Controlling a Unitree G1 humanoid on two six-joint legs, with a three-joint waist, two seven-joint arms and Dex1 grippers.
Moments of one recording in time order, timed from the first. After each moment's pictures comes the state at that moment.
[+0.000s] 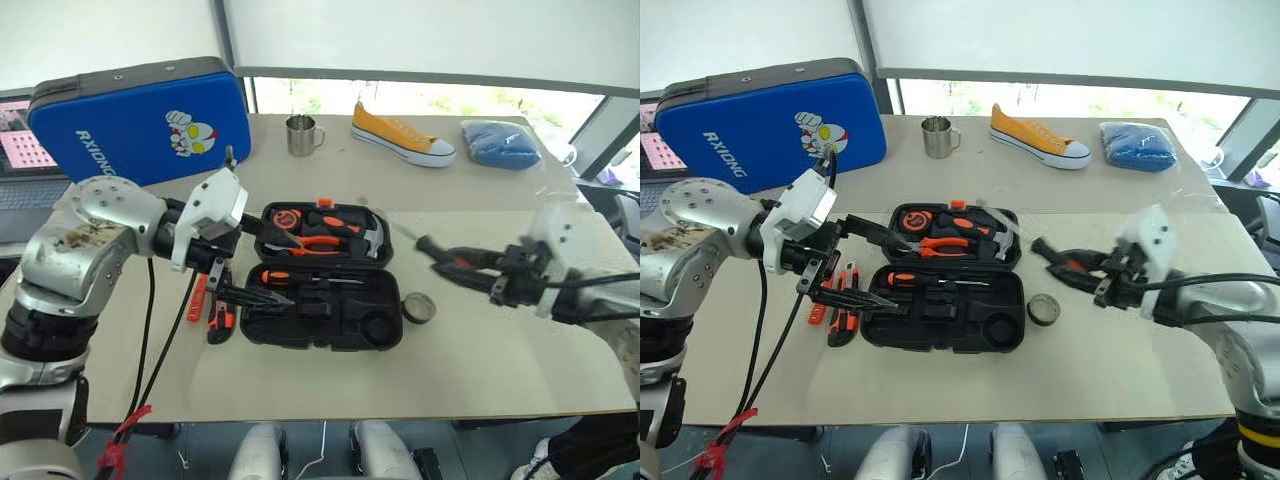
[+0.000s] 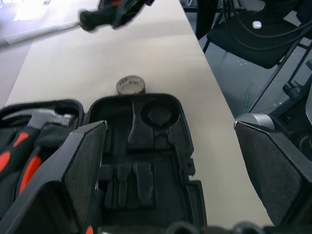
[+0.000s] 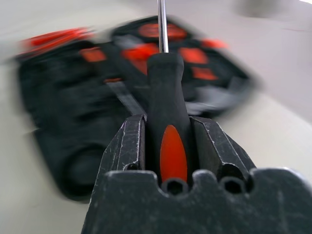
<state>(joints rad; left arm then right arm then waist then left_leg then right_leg) -0.68 0.93 -0.05 -0.30 -0.59 0.67 -1.42 -0.31 -0.90 -0.10 -0.37 0.60 0.65 1.01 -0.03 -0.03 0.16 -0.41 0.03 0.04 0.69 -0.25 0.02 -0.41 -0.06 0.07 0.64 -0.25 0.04</state>
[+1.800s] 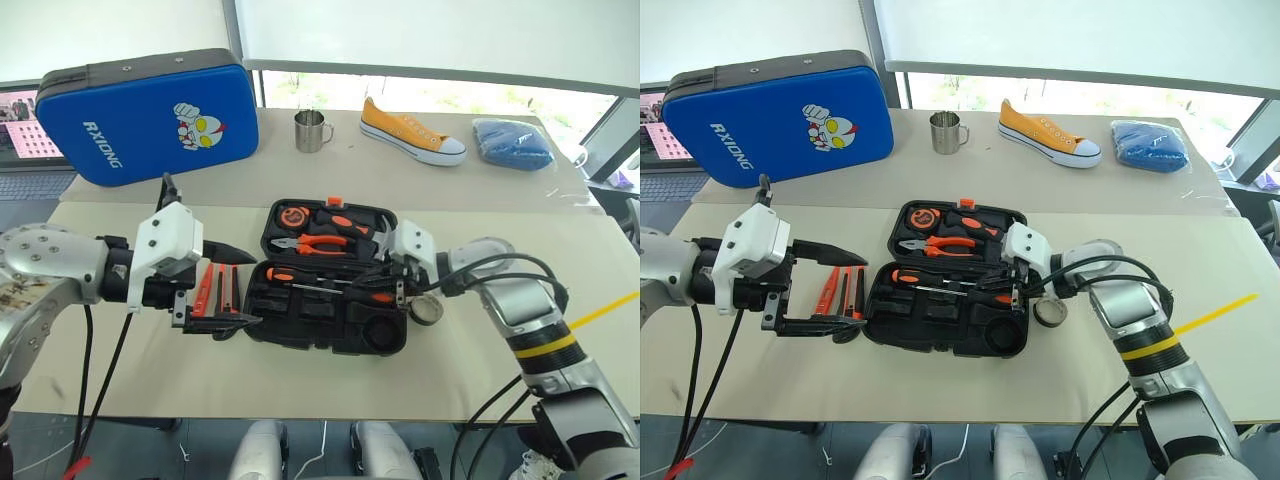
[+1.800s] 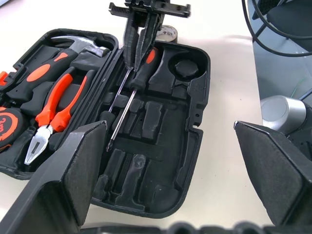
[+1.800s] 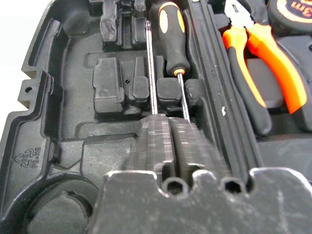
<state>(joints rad) -0.34 1.11 0.18 -0.53 -0.71 0.72 -1.19 -0.60 -0.59 0.27 0.04 0.19 0.41 1.18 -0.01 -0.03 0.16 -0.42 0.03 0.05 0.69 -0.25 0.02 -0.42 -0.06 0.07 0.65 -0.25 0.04</state>
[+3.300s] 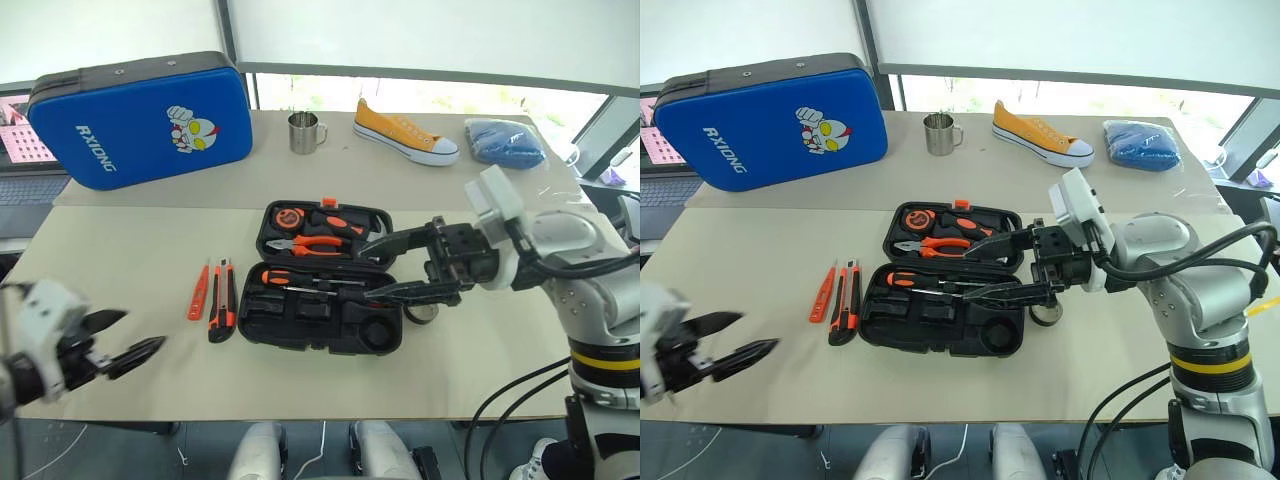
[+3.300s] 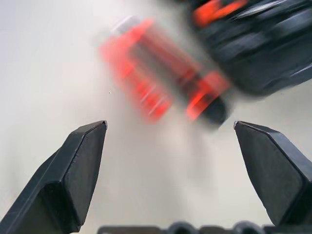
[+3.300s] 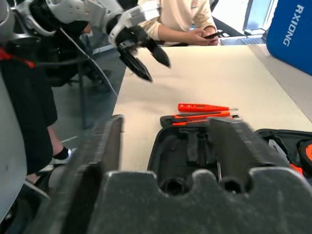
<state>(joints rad) 0.50 0.81 0.86 -0.62 -0.57 0.91 -0.84 -0.60 -0.73 -0.03 -0.39 0.73 0.73 1.29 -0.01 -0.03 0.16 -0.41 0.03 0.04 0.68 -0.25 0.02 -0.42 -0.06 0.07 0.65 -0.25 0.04</state>
